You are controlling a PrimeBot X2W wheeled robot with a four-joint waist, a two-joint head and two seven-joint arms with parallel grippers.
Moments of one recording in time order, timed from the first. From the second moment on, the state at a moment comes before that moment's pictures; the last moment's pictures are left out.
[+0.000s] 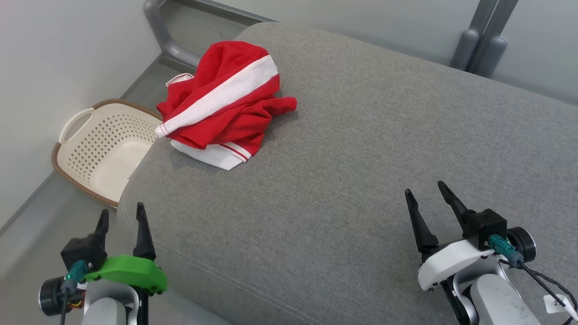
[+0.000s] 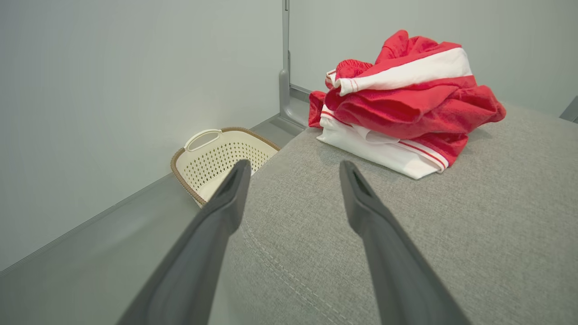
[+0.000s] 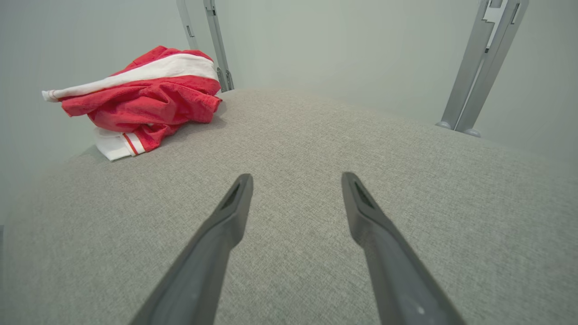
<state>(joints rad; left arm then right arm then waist) -0.20 0.05 0.09 0.51 -0.18 -0.06 -0.26 -0.18 -0.11 0.14 0.35 0.12 0.13 -0.26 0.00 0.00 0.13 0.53</state>
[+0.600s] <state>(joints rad) -0.59 0.14 0.13 0.76 -0.19 -0.13 -0.26 -0.24 -0.20 0.16 0.31 0.13 0.13 -0.26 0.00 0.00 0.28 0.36</state>
